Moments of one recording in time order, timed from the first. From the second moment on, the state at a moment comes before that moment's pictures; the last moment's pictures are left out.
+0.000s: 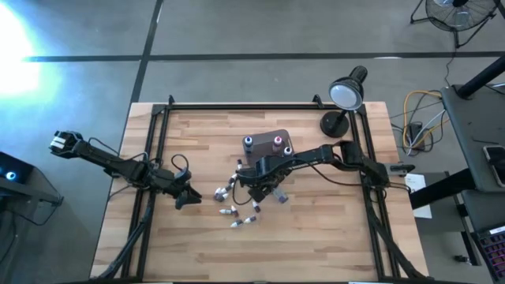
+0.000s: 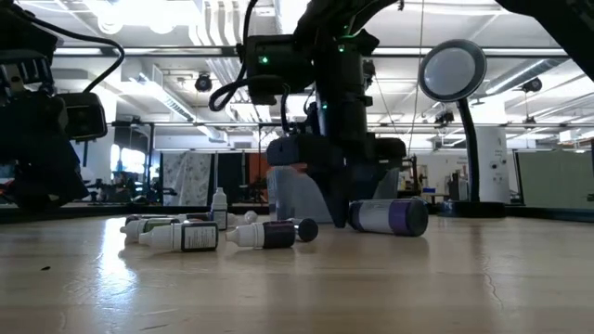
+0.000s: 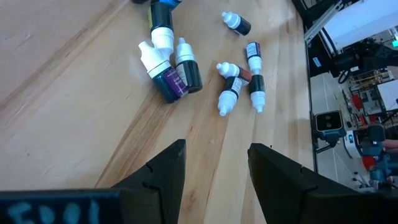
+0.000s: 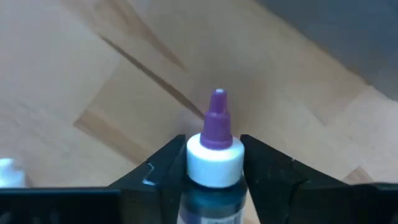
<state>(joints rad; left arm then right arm) -0.30 0.54 0.01 0.03 0.00 -0.98 0.05 2.24 1.74 -1.11 0.08 0.92</state>
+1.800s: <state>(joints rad) -0.30 0.54 0.01 0.02 0.00 -0.98 0.15 2.09 1.75 -0.67 1.28 1.16</state>
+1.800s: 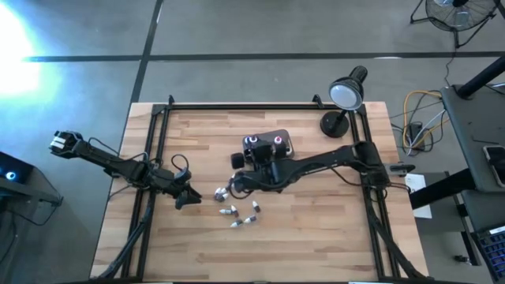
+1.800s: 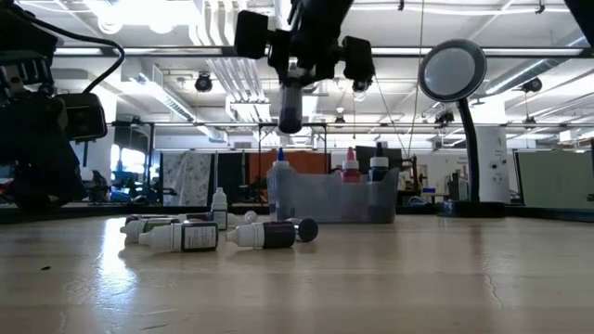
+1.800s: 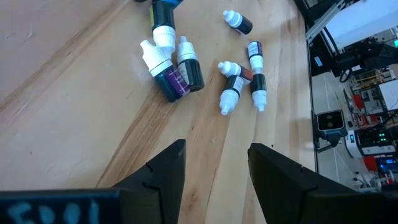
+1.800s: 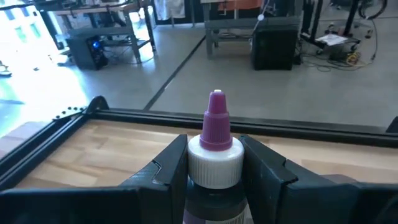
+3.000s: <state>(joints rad) -0.30 0.54 0.01 0.02 0.00 -0.98 0.14 2.27 1.74 -0.65 1.25 1.22</state>
